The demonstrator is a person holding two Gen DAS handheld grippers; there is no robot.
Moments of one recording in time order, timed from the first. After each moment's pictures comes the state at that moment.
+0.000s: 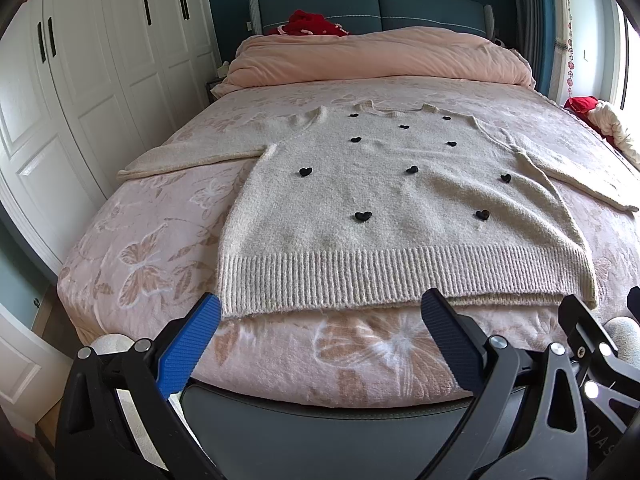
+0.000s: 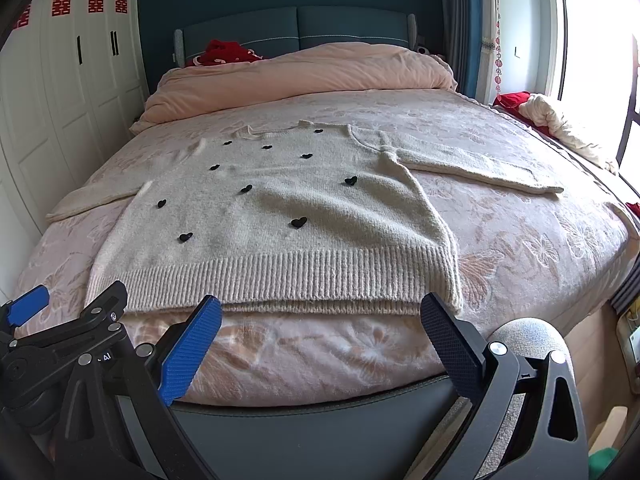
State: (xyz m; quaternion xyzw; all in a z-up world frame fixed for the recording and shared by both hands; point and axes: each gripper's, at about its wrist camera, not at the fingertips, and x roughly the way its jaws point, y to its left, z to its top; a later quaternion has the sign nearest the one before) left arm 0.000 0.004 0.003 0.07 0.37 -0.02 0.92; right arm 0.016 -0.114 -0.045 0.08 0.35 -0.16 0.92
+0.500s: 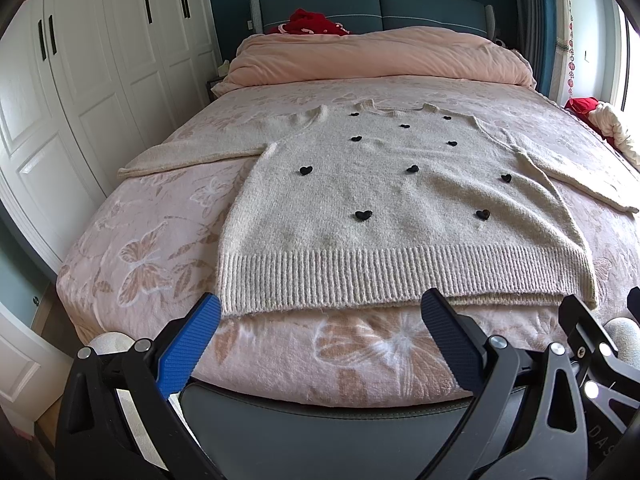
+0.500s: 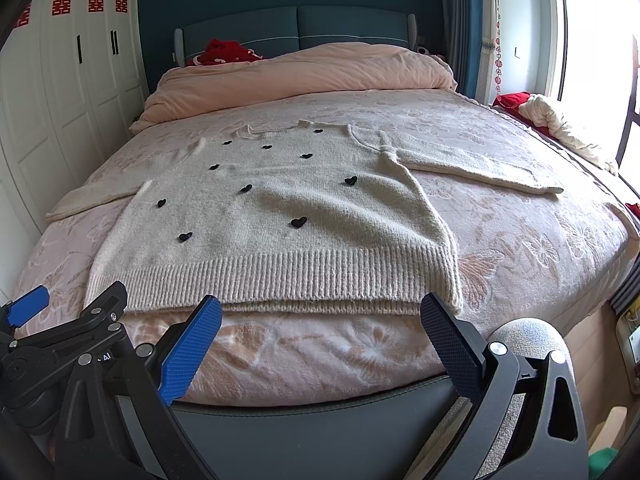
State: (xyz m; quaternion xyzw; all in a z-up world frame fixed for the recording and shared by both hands) left arm 0.000 0.004 0.003 0.07 0.37 -0.03 0.92; right arm 0.017 -0.114 -0.045 0.08 0.35 -0.16 0.92
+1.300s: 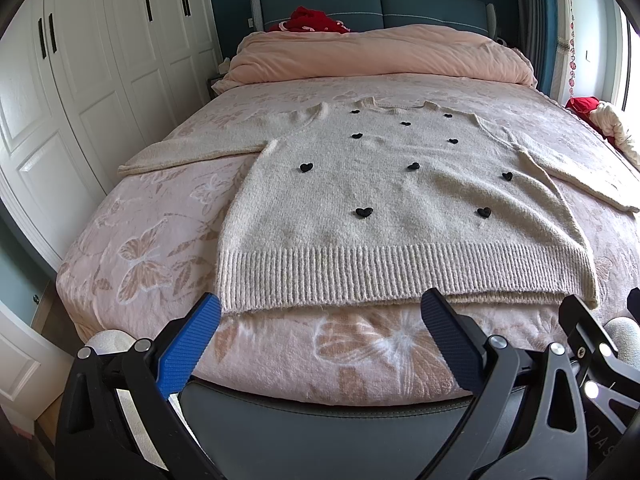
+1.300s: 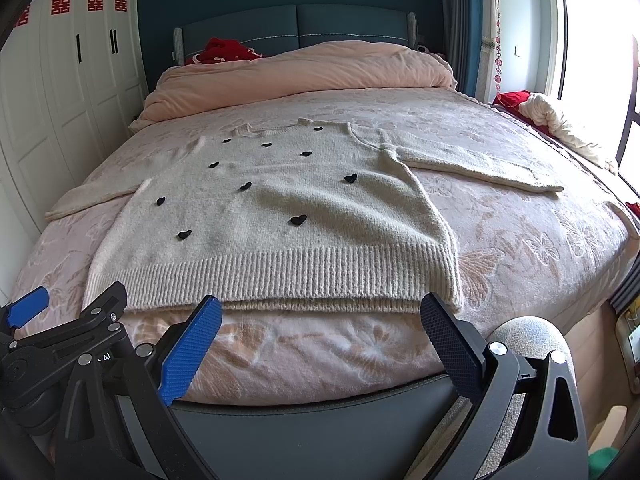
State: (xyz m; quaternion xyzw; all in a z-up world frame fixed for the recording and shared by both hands) left arm -0.002 0.007 0.000 0.07 0.38 -0.02 0.92; right arm 0.017 -0.114 -0.045 0.08 0.35 -0.16 0.92
